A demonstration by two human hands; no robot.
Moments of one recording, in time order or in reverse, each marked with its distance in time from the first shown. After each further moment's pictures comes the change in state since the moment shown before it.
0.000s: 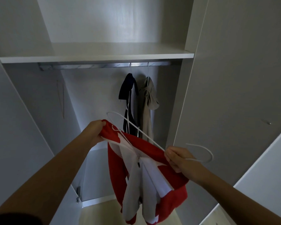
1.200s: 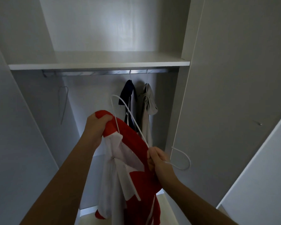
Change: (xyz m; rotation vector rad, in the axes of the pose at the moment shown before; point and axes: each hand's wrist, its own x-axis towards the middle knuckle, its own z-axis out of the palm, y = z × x) left_hand -0.035 0.013 -0.003 -0.096 0.004 0.410; right_hand 0.022 0.011 0.079 0.276 0.299 -0.041
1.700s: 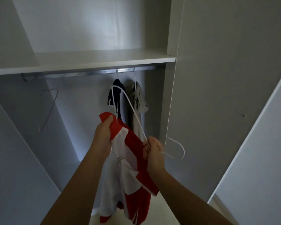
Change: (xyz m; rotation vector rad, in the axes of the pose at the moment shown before) left_hand -0.018 -0.026 0.051 -0.218 -0.066 -0.215; right_hand 0.024 -0.002 0.008 0.319 0.352 -0.045
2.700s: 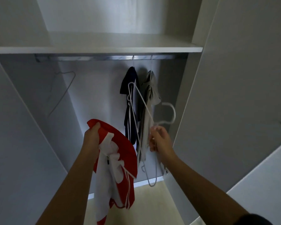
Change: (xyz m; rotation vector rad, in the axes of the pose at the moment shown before) left_hand 0.059 -0.025 -0.099 0.091 0.246 -0.071; right_hand 0.044 0.014 0.014 -0.247 -0.209 0.162
